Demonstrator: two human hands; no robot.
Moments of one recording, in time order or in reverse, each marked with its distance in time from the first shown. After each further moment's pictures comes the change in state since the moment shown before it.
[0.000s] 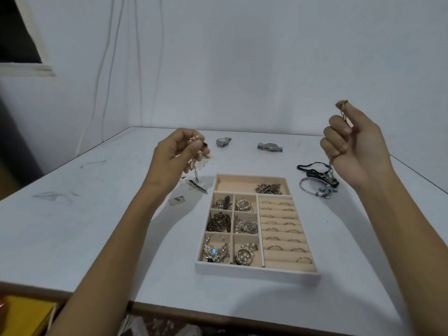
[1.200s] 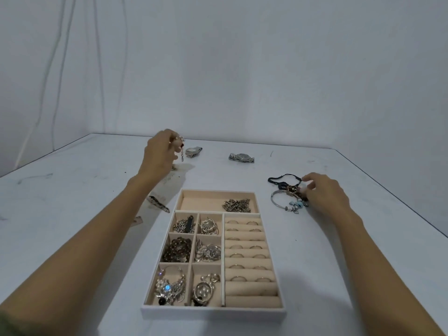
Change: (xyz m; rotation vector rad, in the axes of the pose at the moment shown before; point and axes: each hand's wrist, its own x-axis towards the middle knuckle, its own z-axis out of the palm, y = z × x) left_hand 0.108 -0.081 0.040 0.397 0.078 -0.036; right_hand 0.021 0.029 -0.099 -1.700 0.315 0.199
